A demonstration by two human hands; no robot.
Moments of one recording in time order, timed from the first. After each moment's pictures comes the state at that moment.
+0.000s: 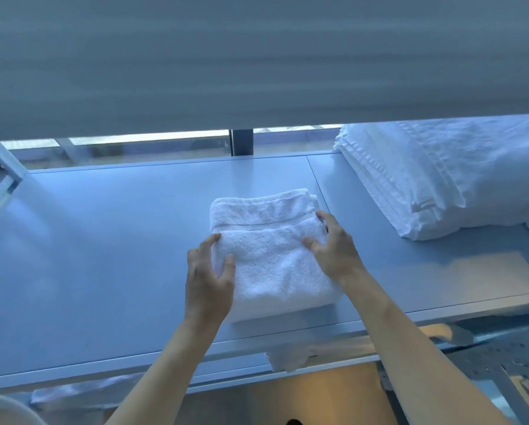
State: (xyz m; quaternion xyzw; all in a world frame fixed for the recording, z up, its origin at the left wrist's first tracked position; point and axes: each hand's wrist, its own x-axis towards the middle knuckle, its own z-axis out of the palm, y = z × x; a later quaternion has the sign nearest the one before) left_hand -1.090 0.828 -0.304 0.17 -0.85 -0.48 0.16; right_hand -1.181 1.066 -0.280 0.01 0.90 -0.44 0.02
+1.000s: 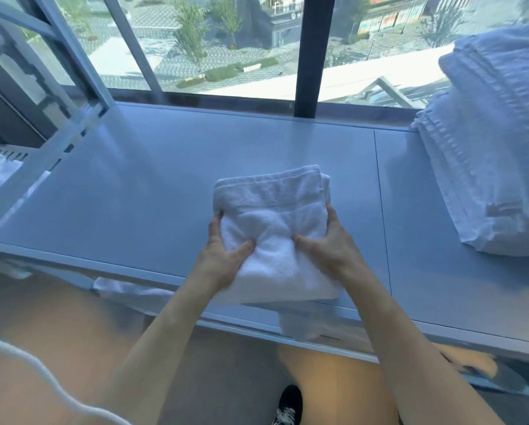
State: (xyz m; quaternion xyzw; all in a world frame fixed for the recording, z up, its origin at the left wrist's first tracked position) left_hand -1.049 0.830 -0.322 0.35 -0.80 -0.48 -0.02; right_hand -1.164 1.046 -0.307 -0.07 0.85 -0.47 0.20
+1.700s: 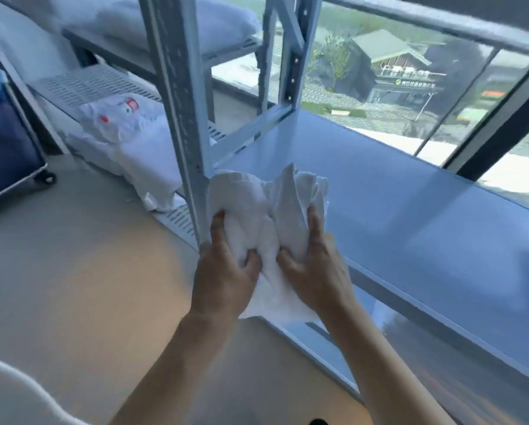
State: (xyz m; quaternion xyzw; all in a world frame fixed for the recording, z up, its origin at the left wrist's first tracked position) left_hand -0.715 0.665 -0.261 0.47 -0.76 -0.38 0.26; right_hand -0.847 0.767 -0.244 -0.33 0.87 -0.34 0.11
